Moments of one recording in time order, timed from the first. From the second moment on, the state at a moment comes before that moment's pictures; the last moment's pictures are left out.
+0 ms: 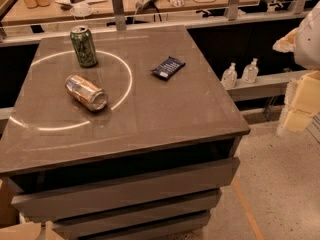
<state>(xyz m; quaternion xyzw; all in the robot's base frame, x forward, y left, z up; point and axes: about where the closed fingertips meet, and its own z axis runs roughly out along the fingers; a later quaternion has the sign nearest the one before) 0.438 -0.217 0.976 -0.60 0.78 -0.03 0.16</state>
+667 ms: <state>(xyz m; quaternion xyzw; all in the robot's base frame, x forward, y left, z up) 0.453 -0.204 0.980 -0.61 0.78 -0.01 0.17</state>
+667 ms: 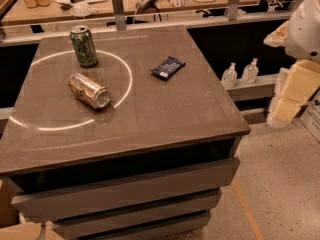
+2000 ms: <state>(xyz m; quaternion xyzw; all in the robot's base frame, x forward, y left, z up) 0.561 -0.103 0.997 -0.47 0.85 0.13 0.19</state>
